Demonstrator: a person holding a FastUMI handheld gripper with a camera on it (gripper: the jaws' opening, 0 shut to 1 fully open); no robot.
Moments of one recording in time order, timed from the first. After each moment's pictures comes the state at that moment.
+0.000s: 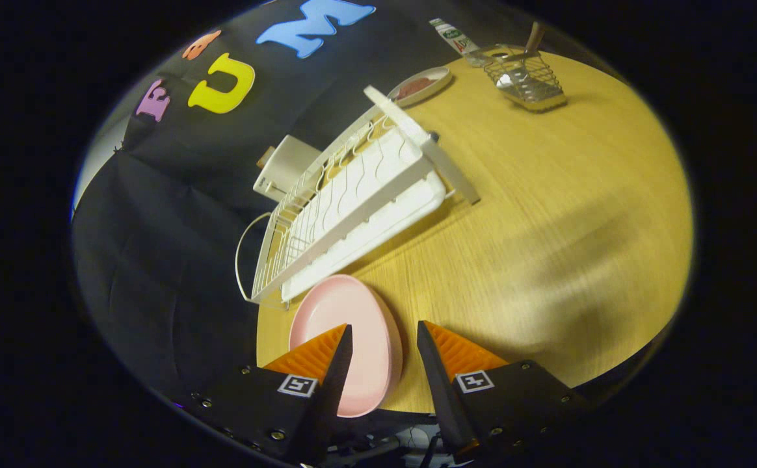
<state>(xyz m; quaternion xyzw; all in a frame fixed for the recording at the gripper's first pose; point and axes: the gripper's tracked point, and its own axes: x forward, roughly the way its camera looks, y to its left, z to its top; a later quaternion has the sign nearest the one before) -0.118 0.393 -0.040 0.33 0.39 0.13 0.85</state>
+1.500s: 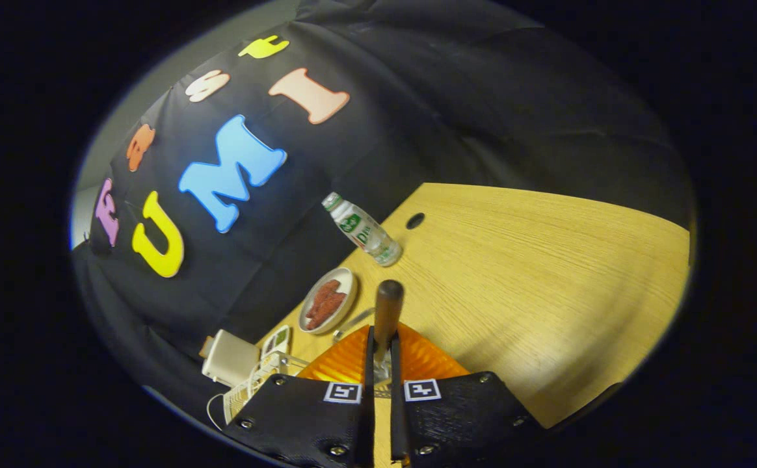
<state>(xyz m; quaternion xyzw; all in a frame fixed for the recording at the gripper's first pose) 0.070 0.109 0.047 0.36 0.14 -0.07 0.92</state>
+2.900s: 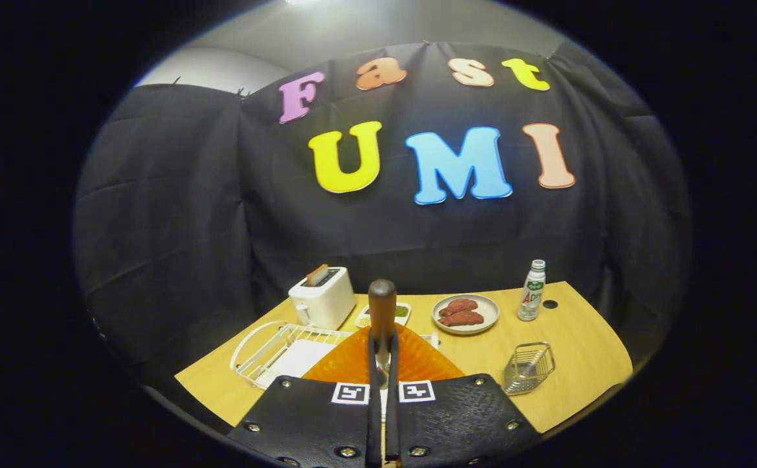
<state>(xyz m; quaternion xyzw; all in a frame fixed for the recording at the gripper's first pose) -0.037 0.386 0.205 0.02 0.09 0.16 0.98</state>
